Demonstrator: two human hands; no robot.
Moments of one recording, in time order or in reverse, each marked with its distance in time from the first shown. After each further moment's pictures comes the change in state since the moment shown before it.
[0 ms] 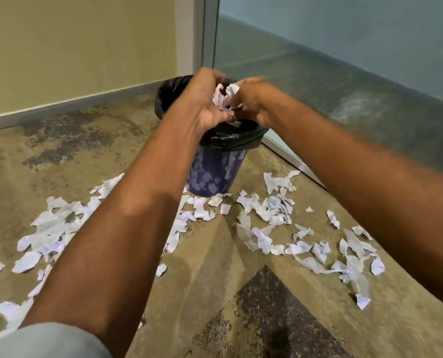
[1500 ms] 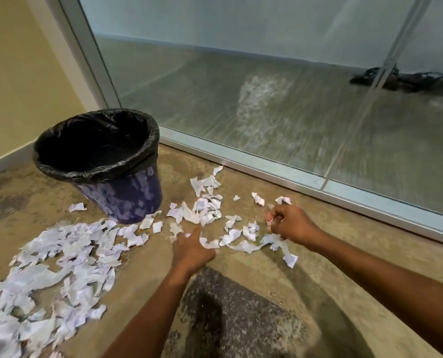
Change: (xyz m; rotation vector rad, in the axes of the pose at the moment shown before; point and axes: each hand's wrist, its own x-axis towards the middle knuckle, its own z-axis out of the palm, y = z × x) left_hand -0.052 -0.314 0.028 1.412 -0.196 -0.163; right_hand -0.219 0.305 -0.241 -0.445 0.191 0.245
